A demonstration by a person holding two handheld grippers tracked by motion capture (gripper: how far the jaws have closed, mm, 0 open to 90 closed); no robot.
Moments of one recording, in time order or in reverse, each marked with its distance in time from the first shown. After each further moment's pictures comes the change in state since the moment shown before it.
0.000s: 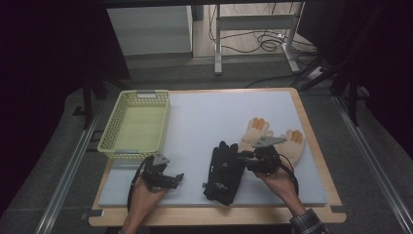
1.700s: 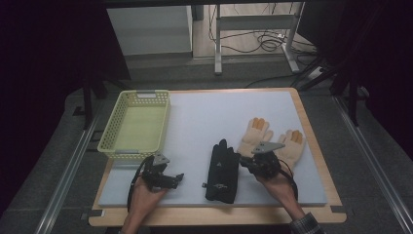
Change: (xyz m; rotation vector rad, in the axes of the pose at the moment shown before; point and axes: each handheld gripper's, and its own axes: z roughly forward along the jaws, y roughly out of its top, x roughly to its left) left arm 0.000 0.000 0.000 0.000 0.000 0.001; right arm 0.006 -0.018 0.003 0.026 -0.008 -0.038
